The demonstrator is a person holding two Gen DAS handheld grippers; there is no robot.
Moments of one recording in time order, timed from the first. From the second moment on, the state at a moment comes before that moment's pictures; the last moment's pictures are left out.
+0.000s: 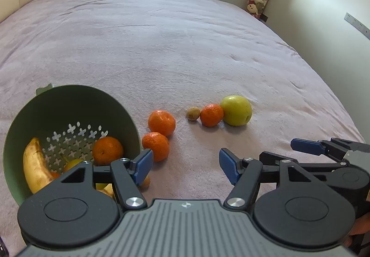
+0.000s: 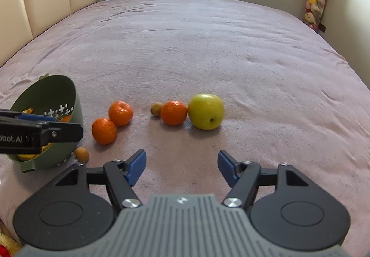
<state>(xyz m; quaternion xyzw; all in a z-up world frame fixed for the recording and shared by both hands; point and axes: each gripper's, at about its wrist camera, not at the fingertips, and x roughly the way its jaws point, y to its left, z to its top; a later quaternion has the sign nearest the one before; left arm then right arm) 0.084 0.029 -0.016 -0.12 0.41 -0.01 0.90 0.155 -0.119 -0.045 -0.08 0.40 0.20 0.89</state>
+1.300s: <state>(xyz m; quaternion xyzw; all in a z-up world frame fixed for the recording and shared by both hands) 0.195 -0.057 -0.092 0.17 0.39 -0.10 0.90 0.276 -0.127 -0.092 0.05 0.44 0.16 0.88</state>
